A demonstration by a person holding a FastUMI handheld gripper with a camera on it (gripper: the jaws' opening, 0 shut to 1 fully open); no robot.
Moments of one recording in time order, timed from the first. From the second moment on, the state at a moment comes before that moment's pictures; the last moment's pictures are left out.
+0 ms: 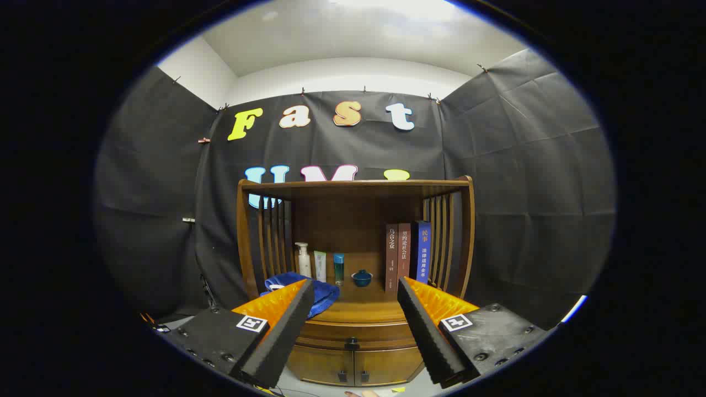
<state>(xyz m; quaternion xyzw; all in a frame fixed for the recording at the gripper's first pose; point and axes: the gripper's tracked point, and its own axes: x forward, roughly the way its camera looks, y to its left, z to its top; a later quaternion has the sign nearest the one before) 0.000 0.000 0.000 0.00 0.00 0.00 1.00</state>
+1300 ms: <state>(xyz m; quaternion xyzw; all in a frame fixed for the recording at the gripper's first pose) -0.007 0.004 0.024 0.01 -0.02 0.01 1.00</state>
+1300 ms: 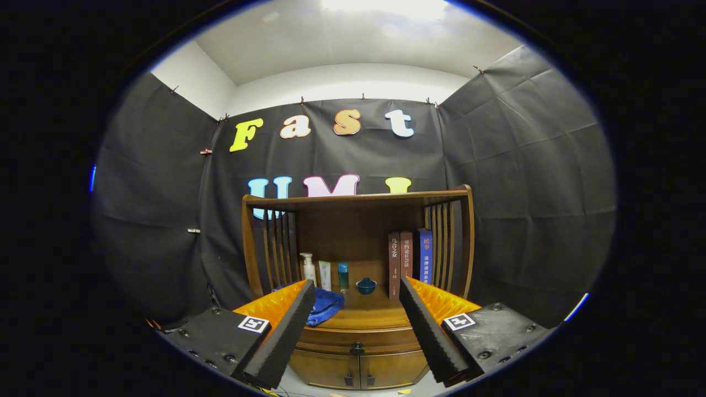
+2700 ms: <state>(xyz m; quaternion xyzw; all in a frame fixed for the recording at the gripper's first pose) 0.129 0.011 -0.255 0.02 0.18 0.01 0.98</state>
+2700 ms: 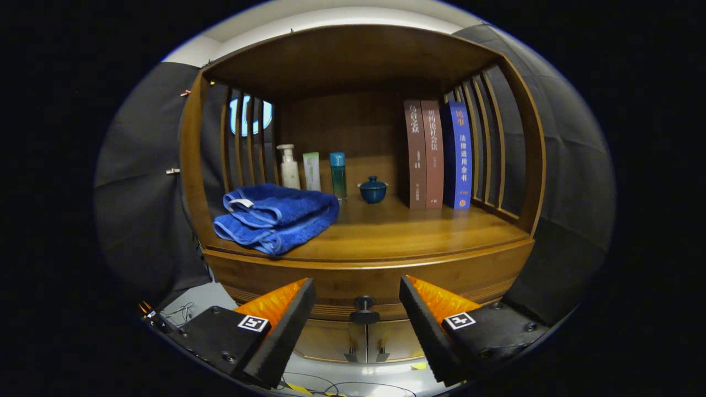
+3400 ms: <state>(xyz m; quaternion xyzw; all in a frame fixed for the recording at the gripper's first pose) 0.147 0.005 -0.338 0.02 0.26 -0.01 0.96</state>
